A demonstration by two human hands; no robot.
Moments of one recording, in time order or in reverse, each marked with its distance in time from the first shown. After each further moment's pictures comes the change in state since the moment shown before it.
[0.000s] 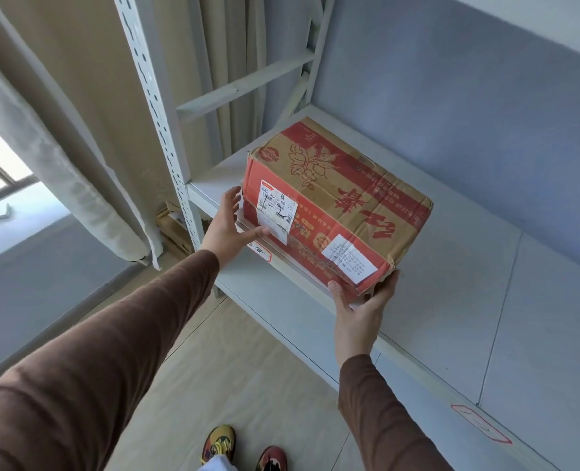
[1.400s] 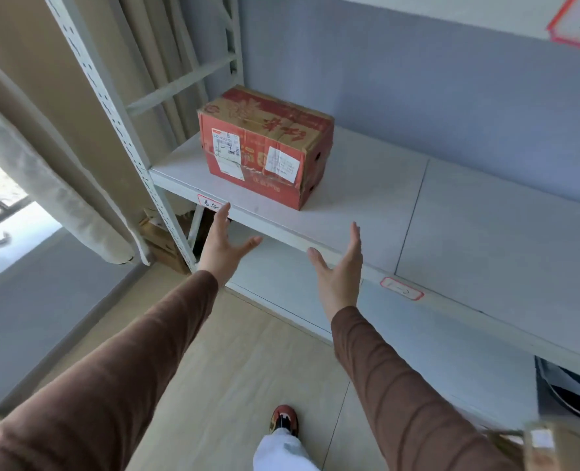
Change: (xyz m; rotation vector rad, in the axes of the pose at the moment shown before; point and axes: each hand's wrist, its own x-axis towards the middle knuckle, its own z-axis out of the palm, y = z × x) left_hand -0.203 0.047 0.086 0.029 -0.040 0.029; right_hand -0.089 -0.005 -0.146 -0.047 -0.026 -0.049
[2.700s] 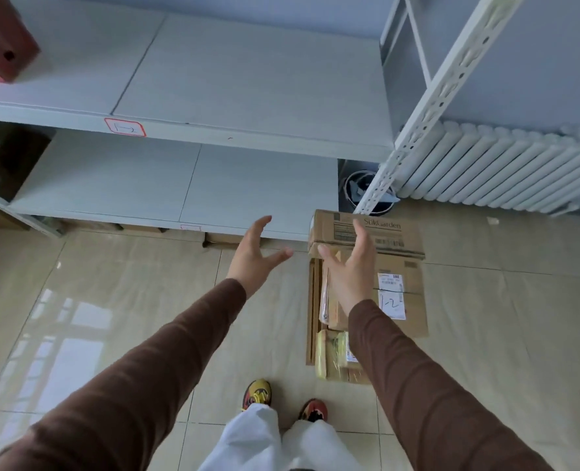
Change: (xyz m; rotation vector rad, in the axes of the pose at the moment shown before) left_hand -0.503 0.086 0.470 0.098 -0.572 0.038; right_hand -0.294 0.240 -0.590 -0.246 0.251 0.263
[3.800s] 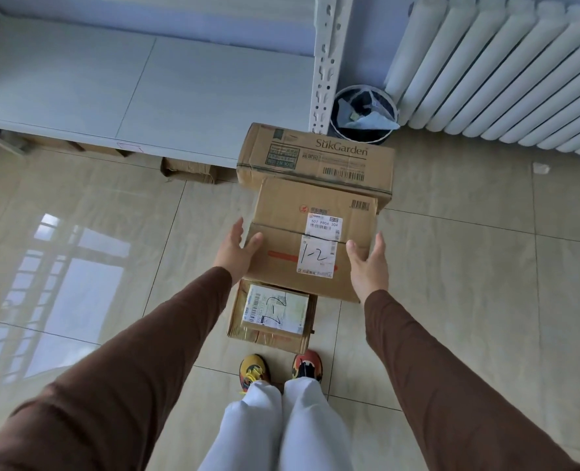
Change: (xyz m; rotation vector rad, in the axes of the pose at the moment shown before) left_hand 0.026 -0.118 0.311 0.011 0.104 -0.503; right_hand 0.087 0.359 -0.111 0.001 -0.266 0.447
